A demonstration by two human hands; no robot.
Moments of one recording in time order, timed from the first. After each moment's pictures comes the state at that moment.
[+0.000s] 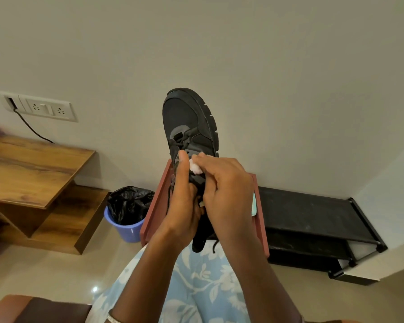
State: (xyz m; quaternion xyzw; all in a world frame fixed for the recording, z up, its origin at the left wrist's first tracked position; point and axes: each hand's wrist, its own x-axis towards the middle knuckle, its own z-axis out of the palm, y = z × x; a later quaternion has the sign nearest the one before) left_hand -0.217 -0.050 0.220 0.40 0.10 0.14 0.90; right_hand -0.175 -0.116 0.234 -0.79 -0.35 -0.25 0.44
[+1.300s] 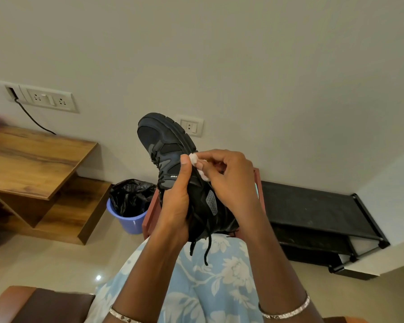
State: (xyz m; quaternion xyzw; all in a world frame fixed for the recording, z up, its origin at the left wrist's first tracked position) left_hand -0.217 -0.042 0.199 0.31 0.19 0.14 0.92; right_hand -0.143 -0.117 0.232 -0.81 -0.32 -0.02 0.48
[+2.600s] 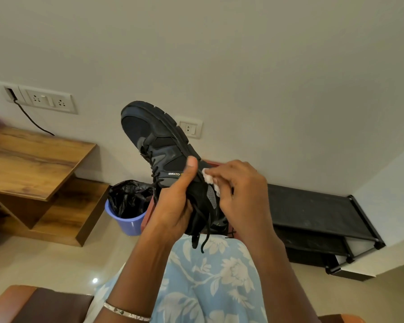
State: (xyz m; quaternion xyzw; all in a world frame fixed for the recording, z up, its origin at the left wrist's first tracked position) left_hand -0.221 -0.032 0.202 0.33 0.16 0.13 0.92; right_hand -0.155 -0.145 0.216 -0.82 -0.39 -0.19 0.37
